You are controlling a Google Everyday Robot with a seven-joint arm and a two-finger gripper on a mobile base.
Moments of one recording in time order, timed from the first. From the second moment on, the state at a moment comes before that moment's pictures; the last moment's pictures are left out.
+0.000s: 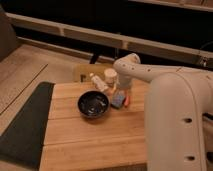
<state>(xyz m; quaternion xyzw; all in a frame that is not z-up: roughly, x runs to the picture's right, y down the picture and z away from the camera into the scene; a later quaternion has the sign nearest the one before) 0.104 0.030 0.897 -0.20 0.21 0.70 0.65</state>
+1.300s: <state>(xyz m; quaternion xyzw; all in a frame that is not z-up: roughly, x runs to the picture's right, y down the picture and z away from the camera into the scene) 0.081 0.054 0.962 -0.27 0.21 0.67 0.66</state>
